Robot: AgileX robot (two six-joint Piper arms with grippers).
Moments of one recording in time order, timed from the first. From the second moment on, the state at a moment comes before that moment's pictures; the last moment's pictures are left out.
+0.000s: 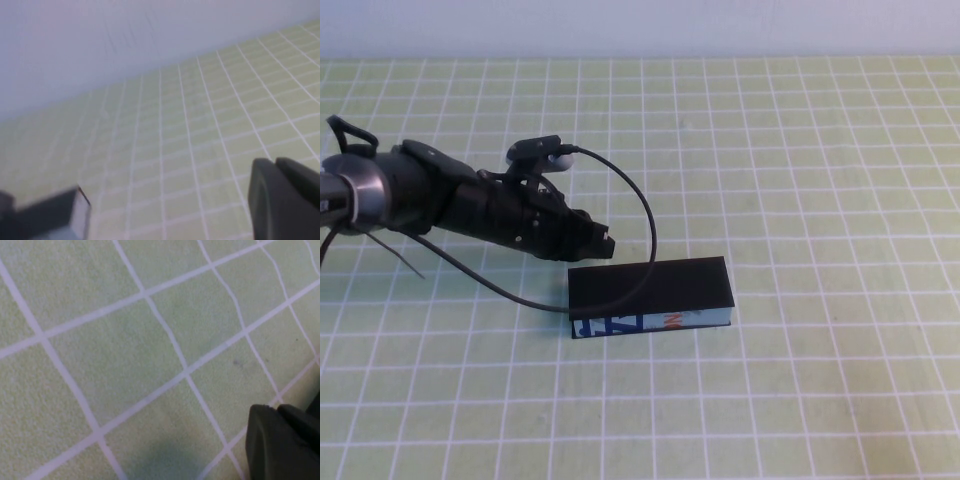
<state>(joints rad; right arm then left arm) 0.02 -0.01 0.03 0.49 0.18 -0.14 -0.26 2.07 -1.34 -1.15 0.73 1.05</state>
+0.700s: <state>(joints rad) 0.02 0.31 -0.25 0.89 0.38 -0.19 -0.26 2.10 -1.34 -1.11 0.75 1.05</state>
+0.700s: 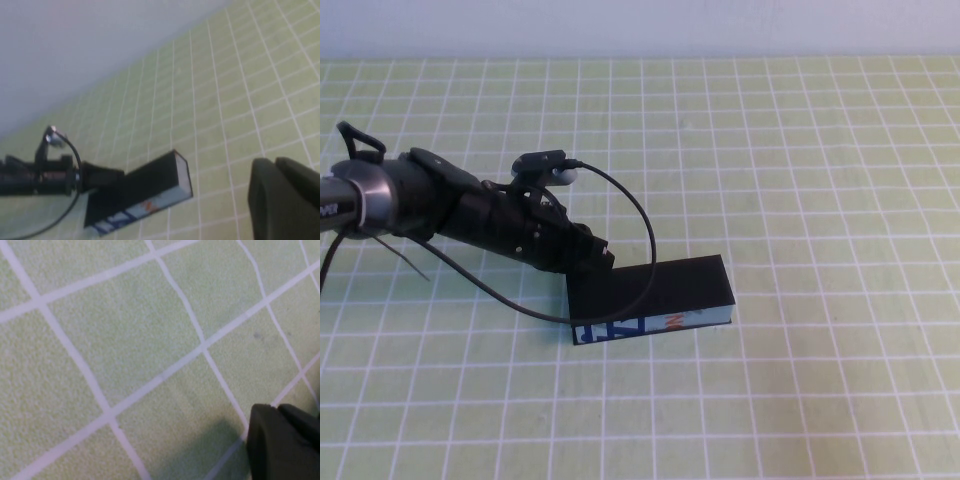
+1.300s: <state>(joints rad) 0.29 1.29 -0.94 0.76 0.70 -0.55 -0.26 2.10 -1.34 -1.11 0.76 1.05</state>
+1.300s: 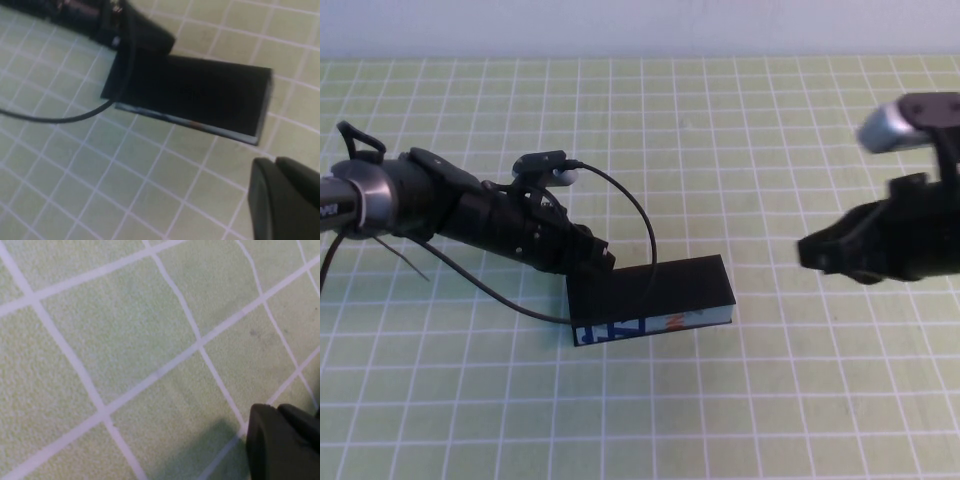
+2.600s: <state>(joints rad) 0.71 1.79 -1.13 0.45 0.32 -1.39 -0.26 2.10 -1.34 -1.10 0.77 1.05</state>
